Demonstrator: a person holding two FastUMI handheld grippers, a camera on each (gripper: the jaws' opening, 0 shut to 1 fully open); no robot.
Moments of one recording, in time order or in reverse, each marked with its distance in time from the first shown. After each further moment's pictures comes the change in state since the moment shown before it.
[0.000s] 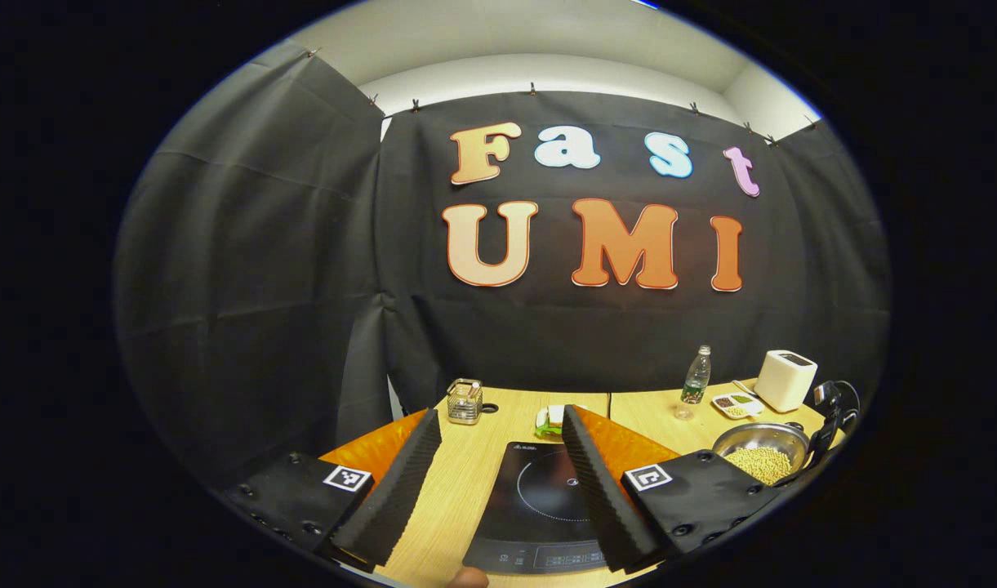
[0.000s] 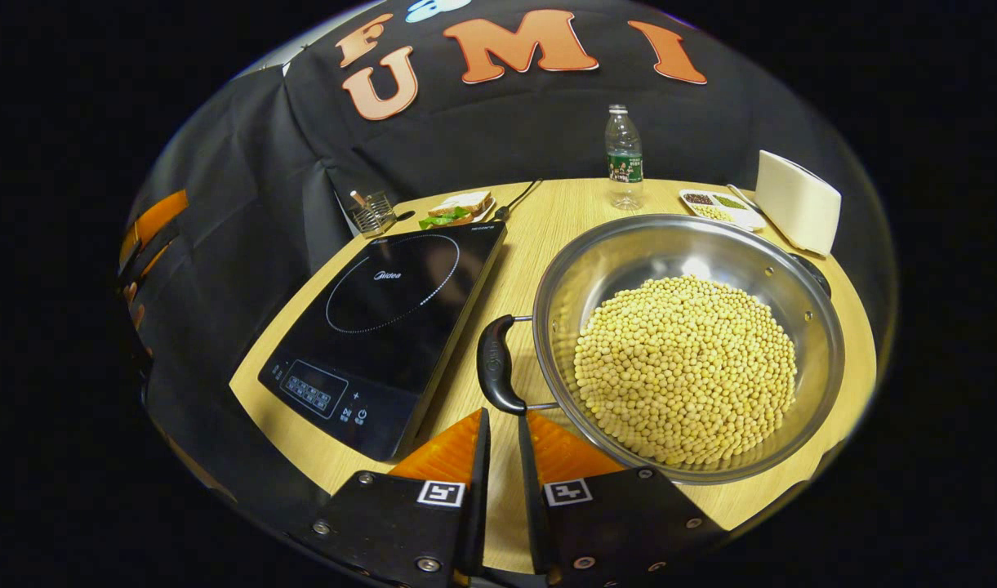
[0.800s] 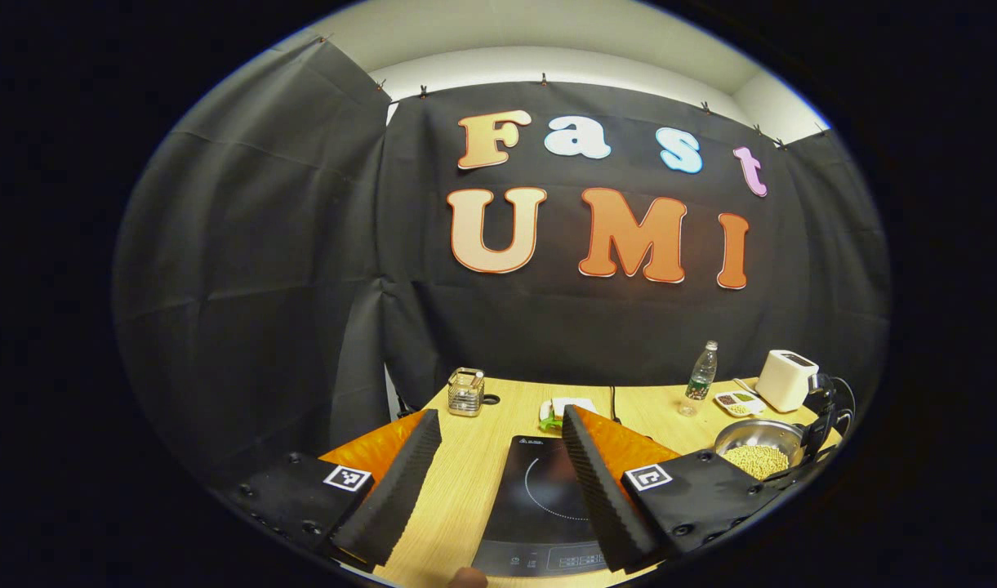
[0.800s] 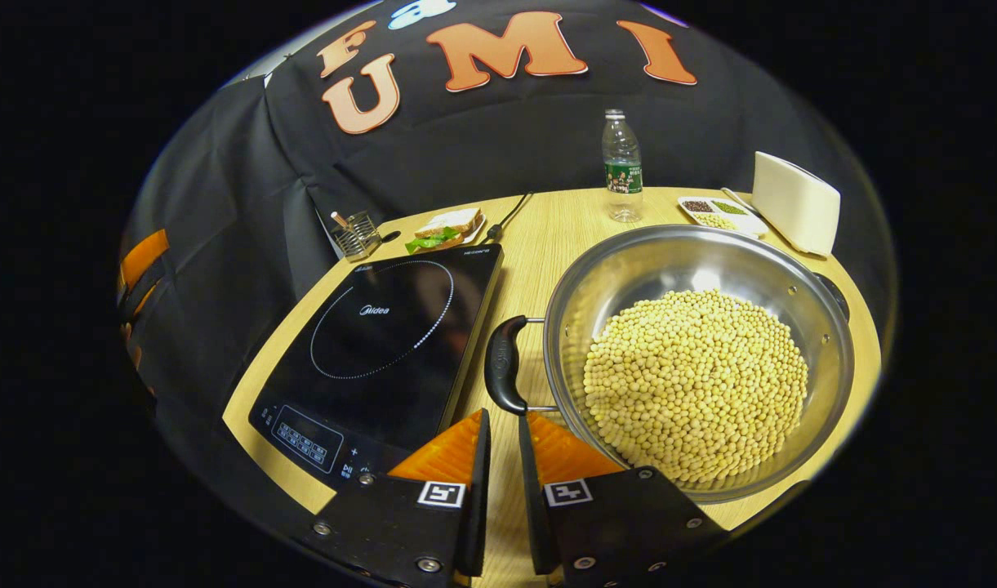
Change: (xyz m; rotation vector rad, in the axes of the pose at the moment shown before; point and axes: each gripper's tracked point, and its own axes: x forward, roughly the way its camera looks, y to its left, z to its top) left arm 0.022 0.017 -0.018 -0.033 0.041 -0.019; right arm 0.033 0.011 0.028 0.051 -0.050 -0.035
